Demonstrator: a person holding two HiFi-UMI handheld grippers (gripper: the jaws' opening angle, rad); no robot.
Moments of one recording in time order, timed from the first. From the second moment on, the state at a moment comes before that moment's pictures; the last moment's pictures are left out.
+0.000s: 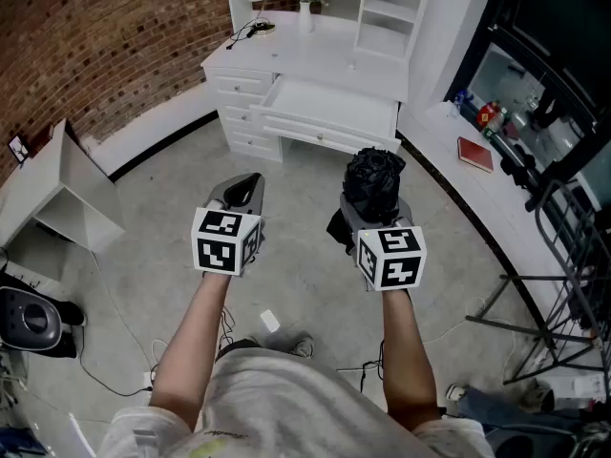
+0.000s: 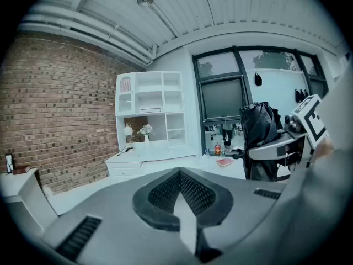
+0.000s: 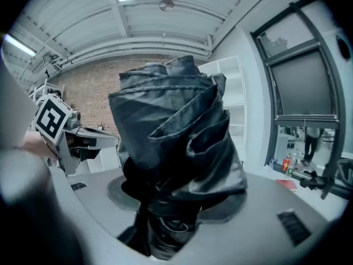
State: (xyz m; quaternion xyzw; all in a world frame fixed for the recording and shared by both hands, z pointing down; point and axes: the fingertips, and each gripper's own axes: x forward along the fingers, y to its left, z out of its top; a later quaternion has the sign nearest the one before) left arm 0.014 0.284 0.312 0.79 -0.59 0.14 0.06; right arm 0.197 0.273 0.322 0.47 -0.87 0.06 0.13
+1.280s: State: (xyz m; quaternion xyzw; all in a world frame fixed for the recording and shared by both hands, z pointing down) left arm -0.002 0.177 0.332 0.81 -0.56 0.14 0.07; right arm 0.172 0.183 0.344 0.46 -0.87 0.07 0.14
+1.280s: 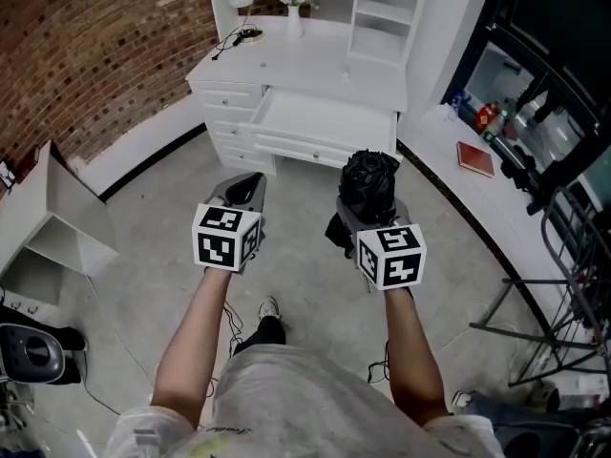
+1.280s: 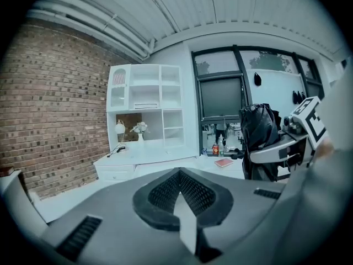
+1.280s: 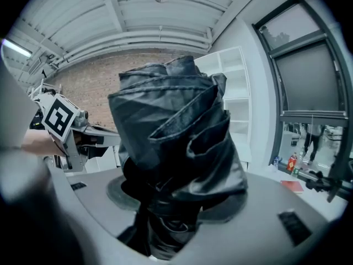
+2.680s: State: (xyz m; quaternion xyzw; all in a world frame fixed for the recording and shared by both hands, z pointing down) left arm -0.062 -0.012 0.364 0.87 -0.46 0.16 0.10; right arm 0.097 0.026 0.360 0.54 -0.81 0.11 0.17
